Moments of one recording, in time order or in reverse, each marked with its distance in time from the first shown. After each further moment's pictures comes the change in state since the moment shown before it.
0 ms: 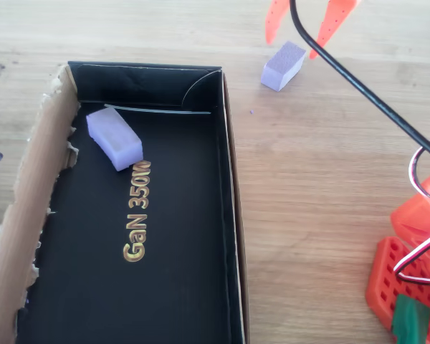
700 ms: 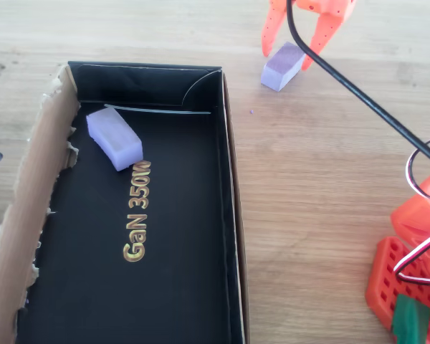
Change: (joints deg) arm 0.5 -5.1 0.0 -4.7 -0.1
